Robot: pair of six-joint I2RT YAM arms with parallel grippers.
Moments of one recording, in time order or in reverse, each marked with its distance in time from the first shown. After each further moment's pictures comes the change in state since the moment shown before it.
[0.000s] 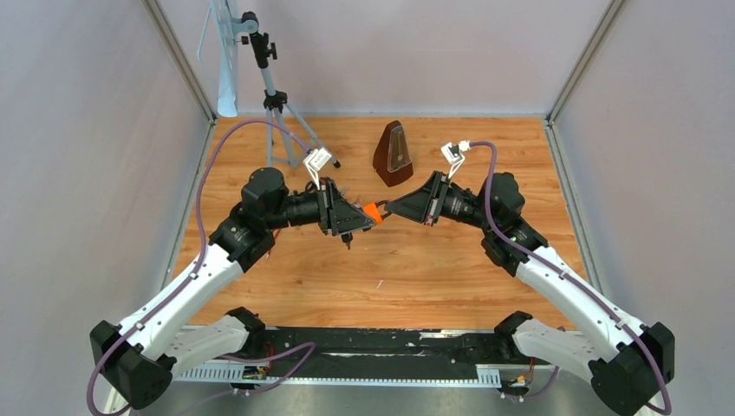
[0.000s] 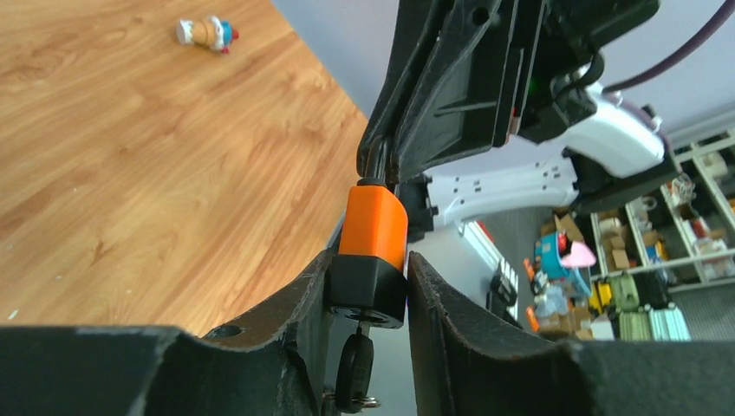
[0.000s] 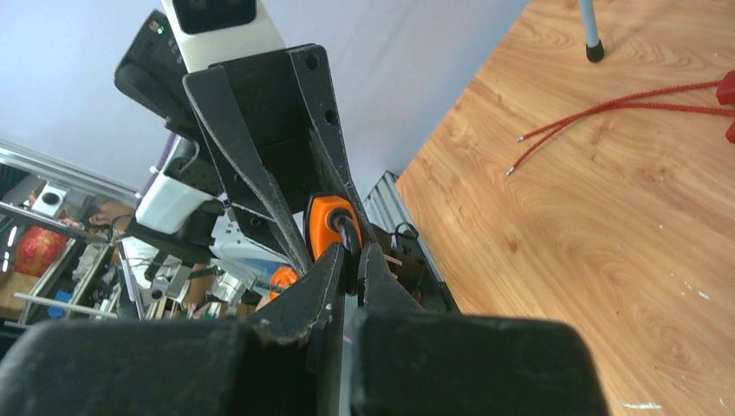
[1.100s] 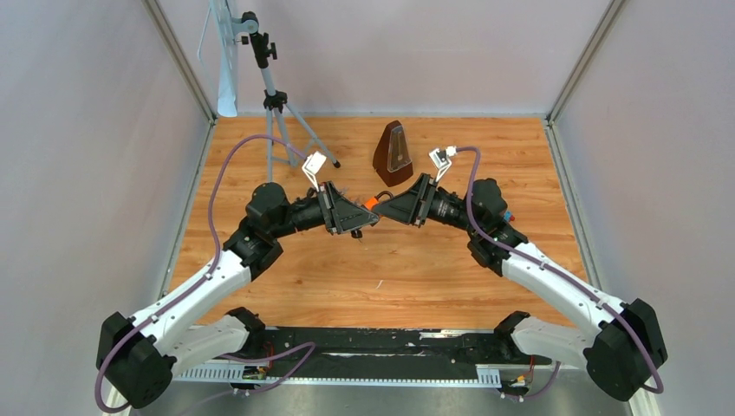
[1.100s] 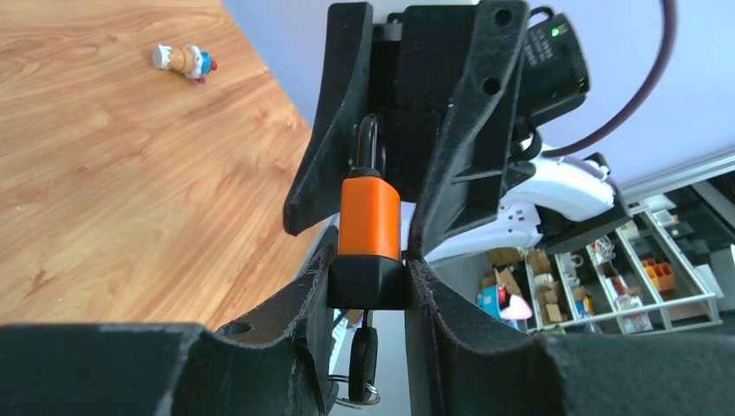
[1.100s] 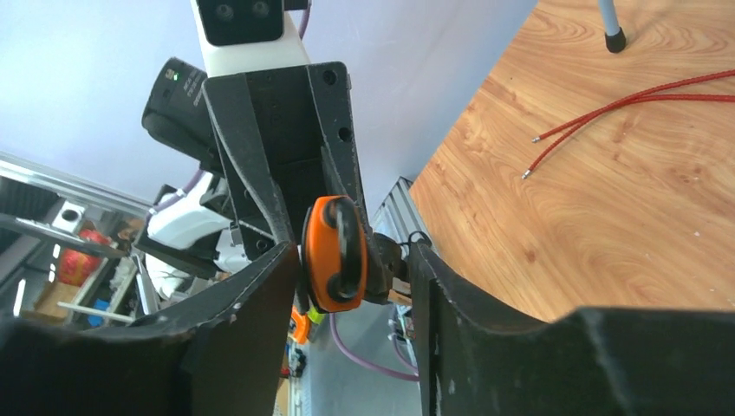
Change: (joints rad) left arm -0.003 0.016 -0.180 0.315 -0.043 -0.204; right arm 0.039 0.089 -0.069 0.171 0.016 0.071
